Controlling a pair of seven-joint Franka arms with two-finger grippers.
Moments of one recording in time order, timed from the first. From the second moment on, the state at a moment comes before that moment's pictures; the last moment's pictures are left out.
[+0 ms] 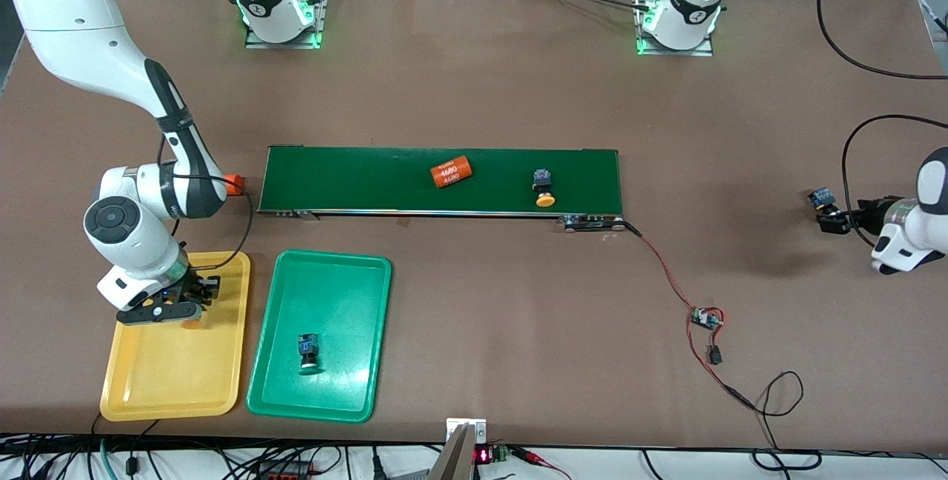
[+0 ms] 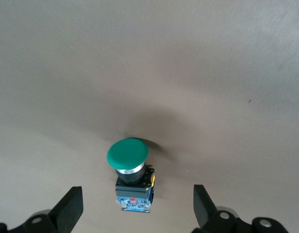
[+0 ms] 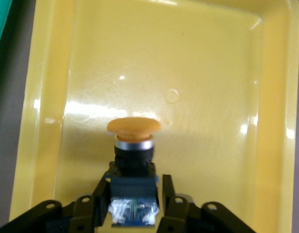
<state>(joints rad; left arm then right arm) 1.04 0.90 -0.78 -1.55 0.69 1.73 -0.31 -0.09 0.73 0.06 -1.62 -0.40 2.58 0.11</state>
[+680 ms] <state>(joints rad) 1.10 0.87 -0.71 -1.66 0.64 1.89 -0.19 -0.08 0.63 0.08 -1.72 -0.40 2.52 0.17</state>
